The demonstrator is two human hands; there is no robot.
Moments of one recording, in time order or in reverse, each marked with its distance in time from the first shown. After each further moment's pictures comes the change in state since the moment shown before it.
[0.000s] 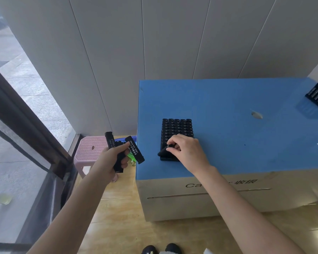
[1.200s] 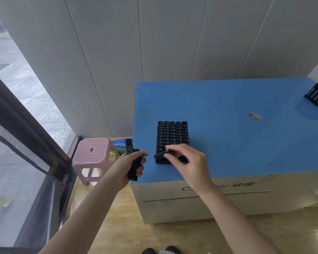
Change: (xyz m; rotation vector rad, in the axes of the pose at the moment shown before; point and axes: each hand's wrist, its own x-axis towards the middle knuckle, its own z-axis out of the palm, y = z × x) left_hand -0.004 -0.017 0.044 0.083 -0.159 -0.112; right_hand -0.034 -0.004 -0.013 0.337 0.283 -0.119
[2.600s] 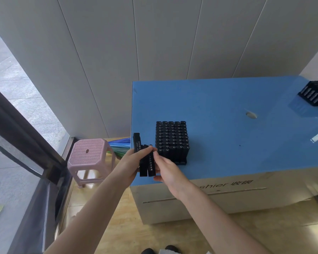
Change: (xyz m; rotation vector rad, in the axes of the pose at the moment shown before) left_hand -0.001 0.010 0.021 0.078 0.017 0.073; right_hand 0.006 -0.032 0.048 0.580 -0.387 1.010
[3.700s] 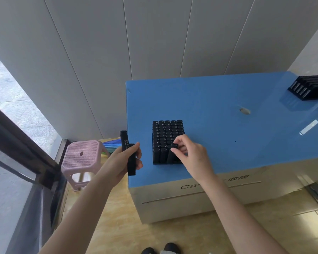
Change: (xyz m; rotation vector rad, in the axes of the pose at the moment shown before) left_hand 0.002 0.013 -0.024 0.072 -0.080 0.030; right_hand 0.008 0.001 -0.070 -0.783 0.475 -0.619
